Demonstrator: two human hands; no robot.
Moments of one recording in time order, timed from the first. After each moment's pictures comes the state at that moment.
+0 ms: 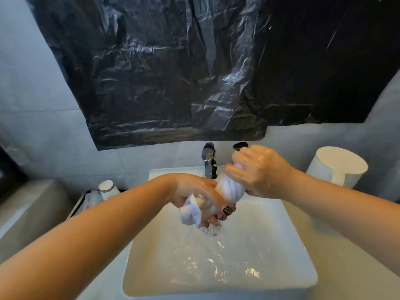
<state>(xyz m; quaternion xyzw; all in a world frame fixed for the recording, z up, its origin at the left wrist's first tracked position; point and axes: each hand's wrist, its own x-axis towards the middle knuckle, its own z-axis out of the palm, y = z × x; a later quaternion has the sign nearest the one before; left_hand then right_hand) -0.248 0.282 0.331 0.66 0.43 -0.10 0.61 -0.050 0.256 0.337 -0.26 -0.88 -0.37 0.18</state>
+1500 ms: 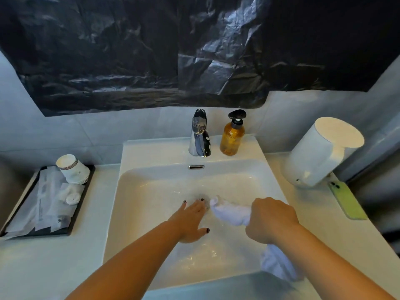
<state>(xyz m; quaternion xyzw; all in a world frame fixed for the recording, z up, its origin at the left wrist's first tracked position) -0.254 0.302 0.071 0.89 0.37 -0.16 0.21 -0.066 0.217 0.220 -0.77 -0.60 0.15 -0.18</state>
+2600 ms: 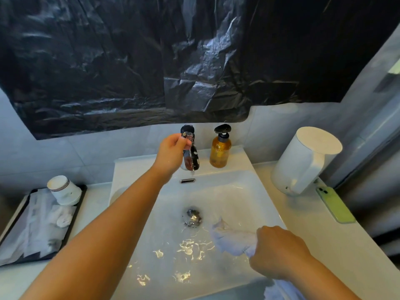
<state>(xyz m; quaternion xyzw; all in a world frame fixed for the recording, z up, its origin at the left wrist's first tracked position) -0.225 0.387 0.245 0.61 0.51 0.40 0.46 -0.059 0.175 0.233 -0.79 -0.53 0.24 -0.19</state>
